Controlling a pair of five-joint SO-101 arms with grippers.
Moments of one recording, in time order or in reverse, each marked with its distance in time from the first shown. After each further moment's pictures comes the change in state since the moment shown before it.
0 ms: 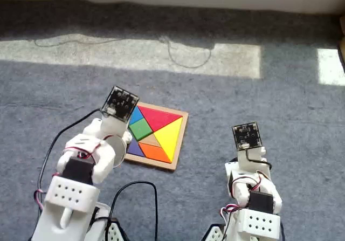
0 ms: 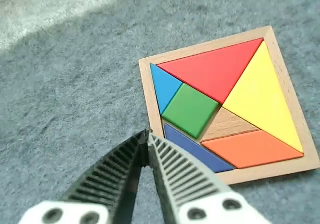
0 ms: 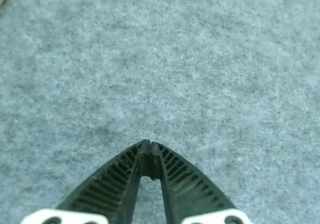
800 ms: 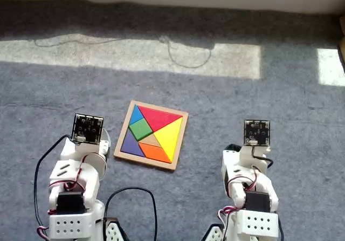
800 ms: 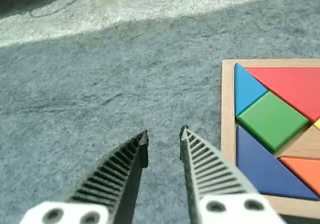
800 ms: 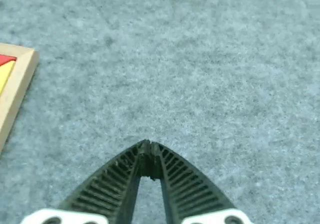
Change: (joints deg) left arm -16.7 -40.3 26.9 -0.1 0.5; right arm -5.1 0.0 0.0 -7.9 -17.8
